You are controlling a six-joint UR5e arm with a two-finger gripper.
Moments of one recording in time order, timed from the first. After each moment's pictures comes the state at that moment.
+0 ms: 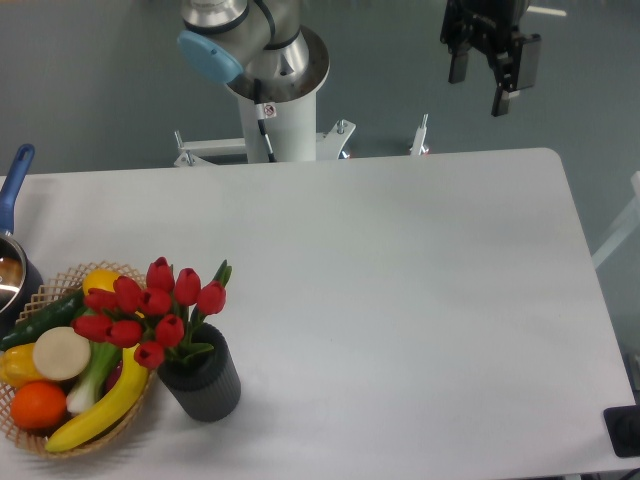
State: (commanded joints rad) arm 2.98 -1.44 -1.65 -1.41 1.29 2.09
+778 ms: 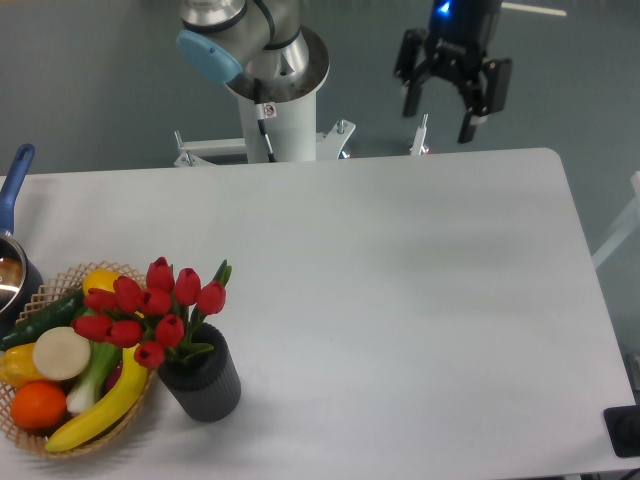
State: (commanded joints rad) arm 2.96 -1.38 -1.91 -1.21 0.88 1.54
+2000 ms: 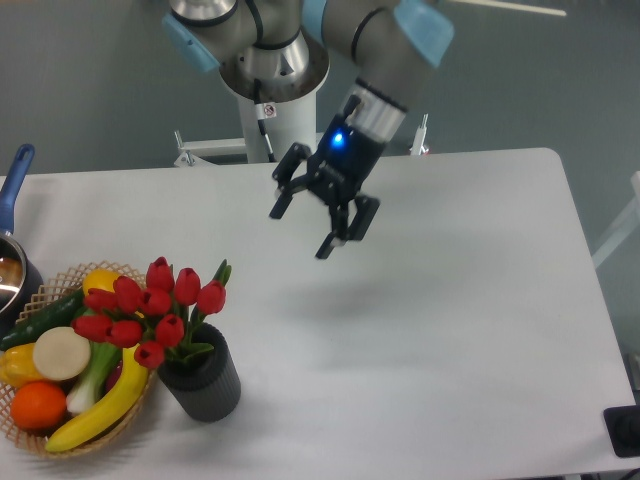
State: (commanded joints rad) arm 2.66 -1.62 -2.02 -0.89 0.67 1.50
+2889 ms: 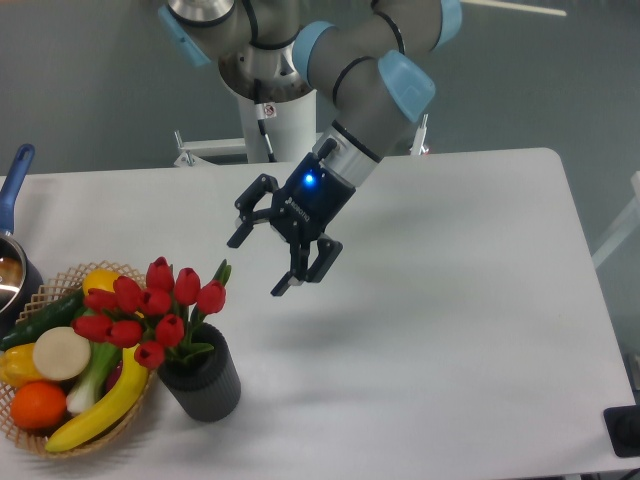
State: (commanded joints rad) arm 2.56 -1.73 -1.89 -0.82 0.62 1.23
